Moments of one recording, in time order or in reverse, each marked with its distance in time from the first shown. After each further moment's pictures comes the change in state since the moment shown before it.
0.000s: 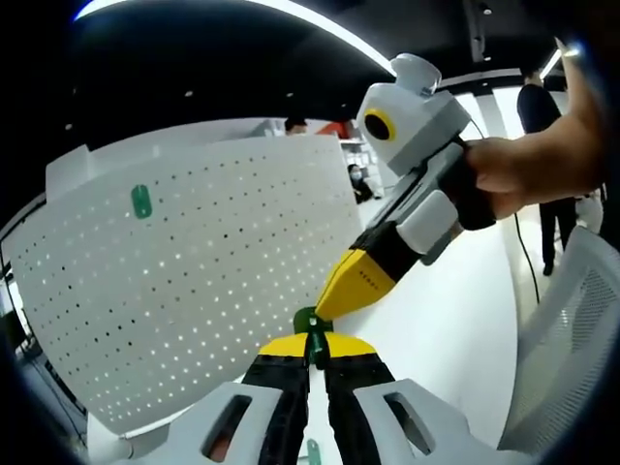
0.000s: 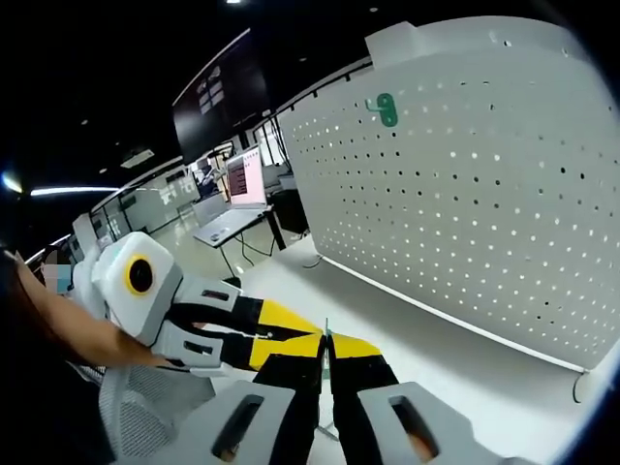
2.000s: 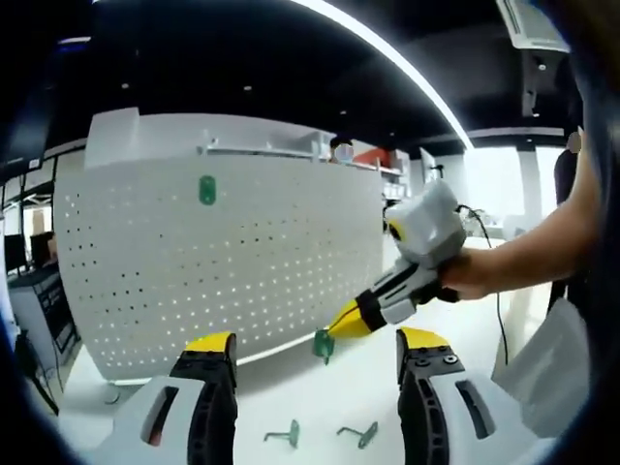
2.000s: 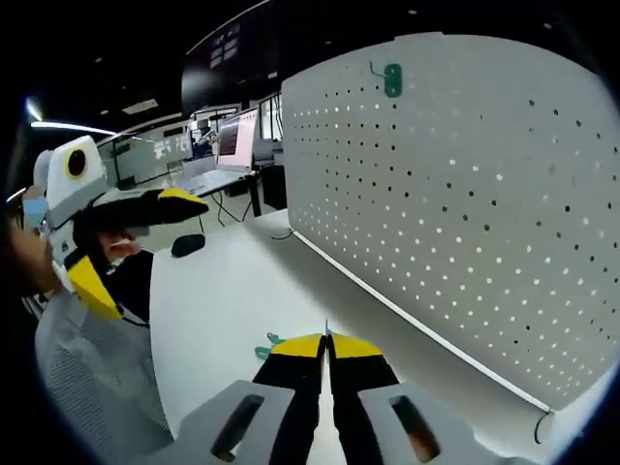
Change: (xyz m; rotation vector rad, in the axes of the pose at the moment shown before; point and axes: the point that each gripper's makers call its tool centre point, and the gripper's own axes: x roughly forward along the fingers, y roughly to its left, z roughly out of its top) left arm -0.051 0.017 0.009 -0.251 -0.069 0.095; right arm 0.020 -0.039 -0.024 -0.216 0.056 -0.097
